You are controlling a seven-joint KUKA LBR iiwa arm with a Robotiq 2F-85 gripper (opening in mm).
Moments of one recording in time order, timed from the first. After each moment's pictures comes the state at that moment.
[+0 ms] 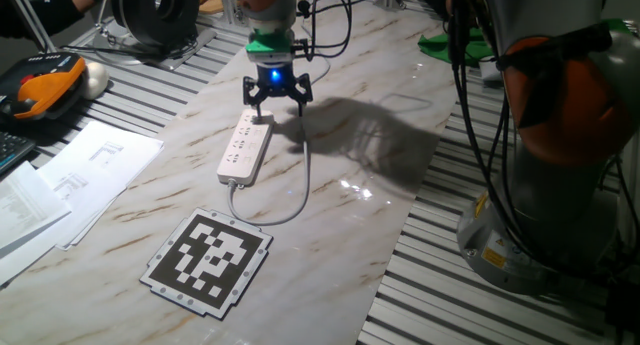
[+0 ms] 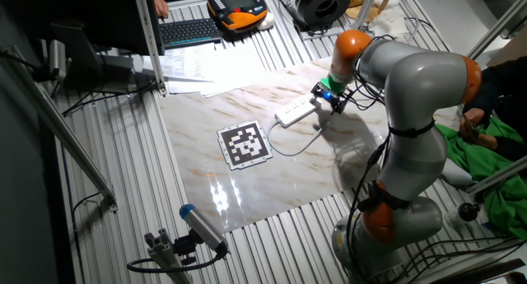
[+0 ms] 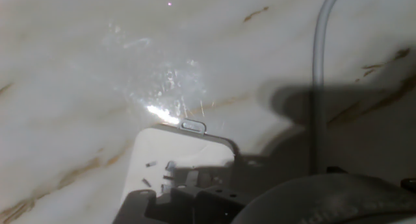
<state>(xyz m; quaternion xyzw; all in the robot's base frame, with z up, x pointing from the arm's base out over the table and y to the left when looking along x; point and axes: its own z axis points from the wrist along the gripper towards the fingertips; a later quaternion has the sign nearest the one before) 0.542 -0.083 0.042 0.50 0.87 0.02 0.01</state>
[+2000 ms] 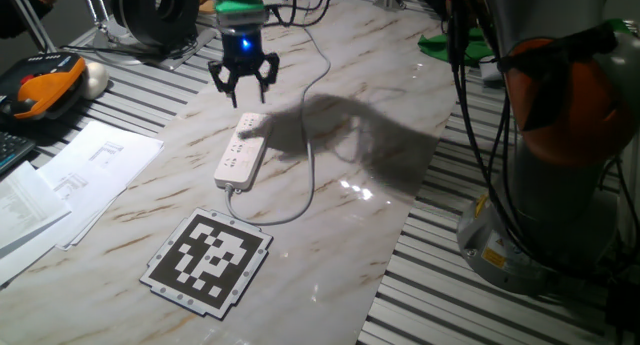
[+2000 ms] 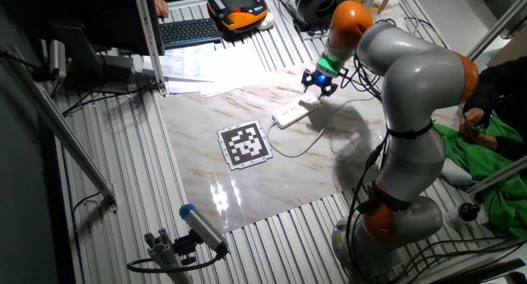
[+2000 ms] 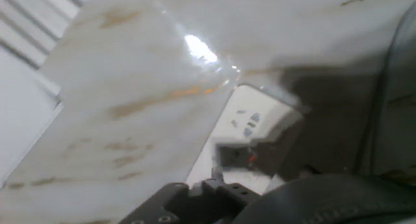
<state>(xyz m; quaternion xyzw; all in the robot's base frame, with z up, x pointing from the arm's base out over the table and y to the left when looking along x) 0.577 -0.015 0.133 0.36 0.93 0.07 -0.04</state>
